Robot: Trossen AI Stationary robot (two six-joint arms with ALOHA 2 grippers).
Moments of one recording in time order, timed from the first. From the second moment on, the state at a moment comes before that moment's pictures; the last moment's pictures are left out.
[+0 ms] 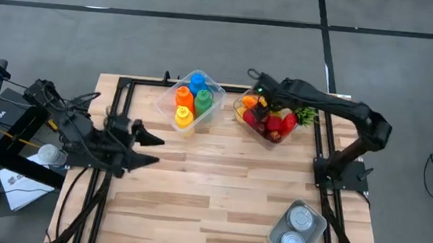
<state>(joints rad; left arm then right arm) -0.60 0.84 0.97 -0.20 -0.60 -0.54 -0.47 1.60 1.32 -0.97 0.31 0.39</state>
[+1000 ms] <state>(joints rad) -0.60 0.33 0.89 -0.15 -0.39 -0.34 0.24 0.66 0.75 -0.21 0.35 0.35</state>
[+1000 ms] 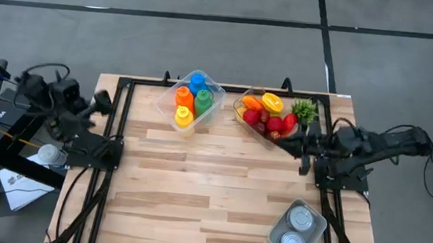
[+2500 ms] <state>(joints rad) -0.60 0.00 0.01 0.61 -0.13 -0.21 0.39 0.05 0.06 0.16 0.36 0.13</state>
